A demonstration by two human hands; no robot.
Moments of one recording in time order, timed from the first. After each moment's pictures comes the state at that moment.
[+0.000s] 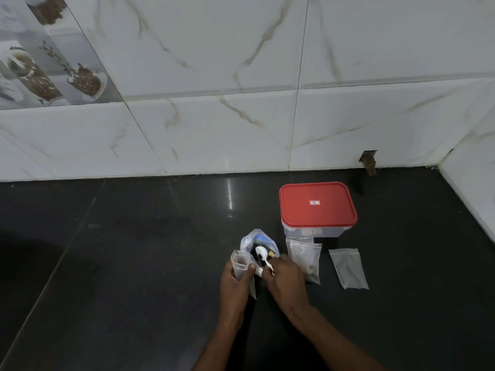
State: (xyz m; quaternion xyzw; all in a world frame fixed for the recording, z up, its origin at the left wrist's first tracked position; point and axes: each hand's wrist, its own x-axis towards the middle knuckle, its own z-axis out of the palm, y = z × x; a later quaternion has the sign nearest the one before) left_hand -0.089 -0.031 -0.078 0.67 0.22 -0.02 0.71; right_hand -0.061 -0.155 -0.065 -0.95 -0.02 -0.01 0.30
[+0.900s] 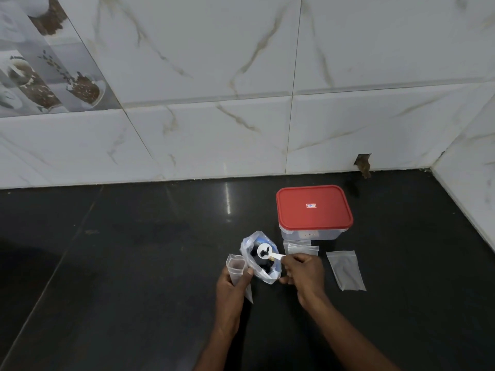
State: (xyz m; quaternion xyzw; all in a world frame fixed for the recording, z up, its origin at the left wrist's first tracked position) left_hand -0.094 -0.025 -0.078 0.65 0.20 -0.03 0.73; right_hand -0.052 -0.186 -0.033 -0.69 0.27 0.07 0.67
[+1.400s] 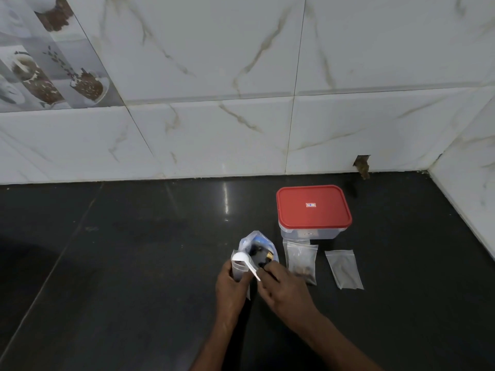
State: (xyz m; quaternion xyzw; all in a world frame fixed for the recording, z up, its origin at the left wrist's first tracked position) left_hand -0.092 -0.022 -0.075 0.73 0.21 -0.01 0.65; right_hand -0.094 -0.173 -0.040 -0.91 -0.28 -0.20 0.23
